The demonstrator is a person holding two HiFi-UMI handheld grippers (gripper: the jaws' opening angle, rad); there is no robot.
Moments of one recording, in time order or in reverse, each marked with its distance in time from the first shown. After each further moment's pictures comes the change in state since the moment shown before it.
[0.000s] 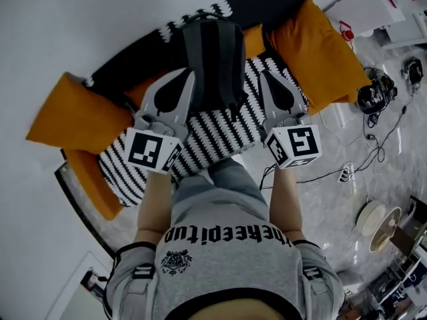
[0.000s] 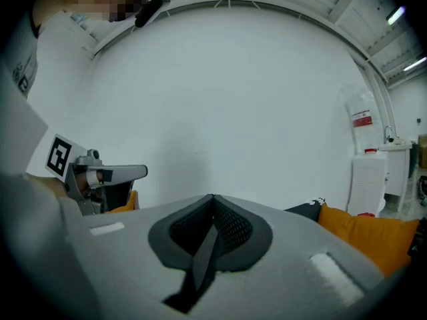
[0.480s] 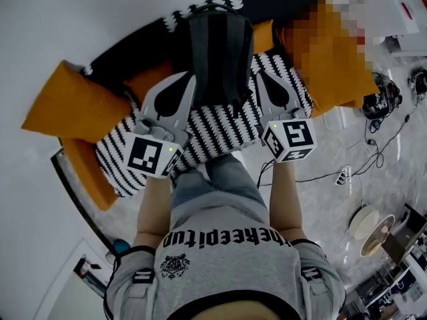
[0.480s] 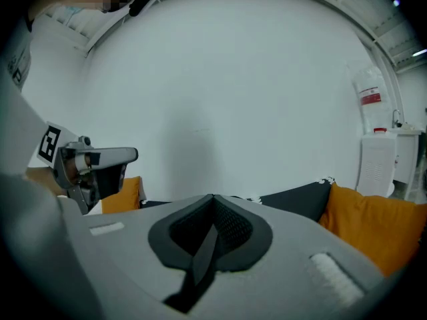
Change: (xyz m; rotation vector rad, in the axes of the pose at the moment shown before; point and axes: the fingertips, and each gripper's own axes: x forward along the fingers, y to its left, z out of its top) left arm -0.007 0.008 -0.029 -0.037 0.039 0.046; right arm 0.033 -0.003 -0.059 0.039 0.134 0.059
